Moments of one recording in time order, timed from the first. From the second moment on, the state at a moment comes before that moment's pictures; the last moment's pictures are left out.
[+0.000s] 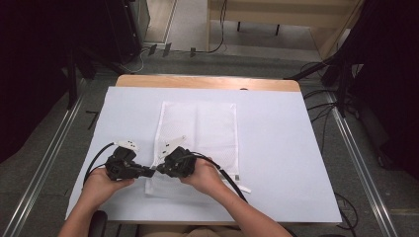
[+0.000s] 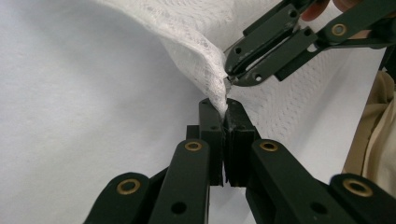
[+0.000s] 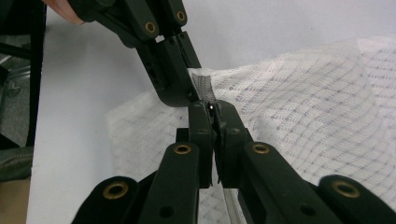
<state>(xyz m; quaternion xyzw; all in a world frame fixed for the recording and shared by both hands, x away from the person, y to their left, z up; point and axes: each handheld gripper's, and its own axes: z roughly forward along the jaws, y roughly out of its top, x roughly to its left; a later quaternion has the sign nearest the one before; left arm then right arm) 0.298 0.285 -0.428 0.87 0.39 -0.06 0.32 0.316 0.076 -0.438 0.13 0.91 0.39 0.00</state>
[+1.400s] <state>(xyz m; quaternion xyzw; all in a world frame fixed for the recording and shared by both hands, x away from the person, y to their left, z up) 0.297 0.294 -0.426 0.85 0.38 -0.06 0.35 0.327 0.025 -0.440 0.14 0.92 0.37 0.00</state>
